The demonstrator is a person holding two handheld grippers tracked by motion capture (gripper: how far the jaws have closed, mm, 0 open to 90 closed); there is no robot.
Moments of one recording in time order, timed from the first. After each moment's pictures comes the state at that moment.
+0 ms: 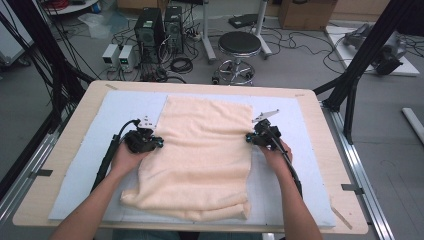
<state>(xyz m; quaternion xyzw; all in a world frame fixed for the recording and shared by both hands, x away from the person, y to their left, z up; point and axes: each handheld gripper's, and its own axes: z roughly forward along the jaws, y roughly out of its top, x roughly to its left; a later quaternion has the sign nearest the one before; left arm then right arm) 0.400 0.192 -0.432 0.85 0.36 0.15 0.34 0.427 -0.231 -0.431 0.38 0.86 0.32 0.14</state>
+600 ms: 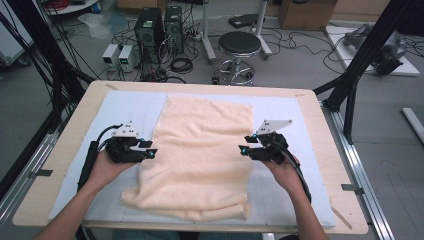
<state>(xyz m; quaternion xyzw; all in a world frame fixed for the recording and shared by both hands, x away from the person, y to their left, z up) 0.335 0.223 -0.392 0.86 0.28 0.12 0.42 0.345 -0.223 -0.375 0.27 0.85 0.42 0.15</state>
